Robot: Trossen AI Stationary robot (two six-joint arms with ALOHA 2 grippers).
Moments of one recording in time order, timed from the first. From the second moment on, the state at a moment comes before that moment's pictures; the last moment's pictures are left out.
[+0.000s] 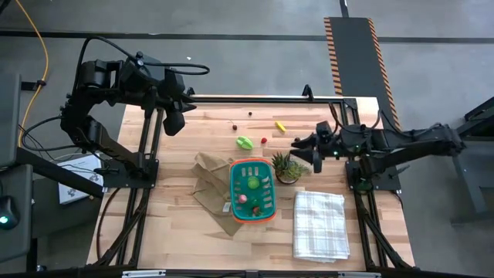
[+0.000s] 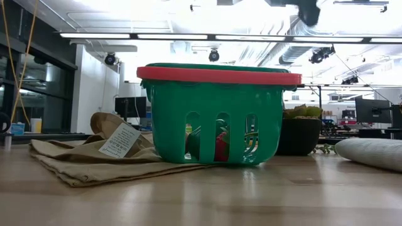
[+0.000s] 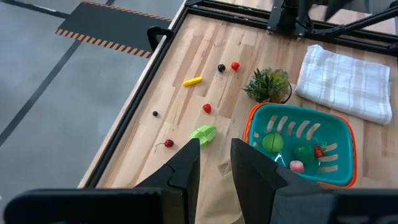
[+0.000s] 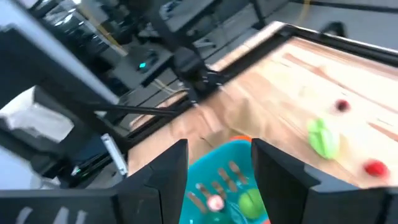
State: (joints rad) left arm 0.29 1.46 2.26 -1.57 -0.16 -0.08; right arm 0.10 0.86 0.82 -0.23 0.19 0.62
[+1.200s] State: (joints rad) left arm 0.66 1.71 2.26 -1.28 0.18 0.31; right arm -0.65 1.41 1.26 -0.96 -0.07 0.41
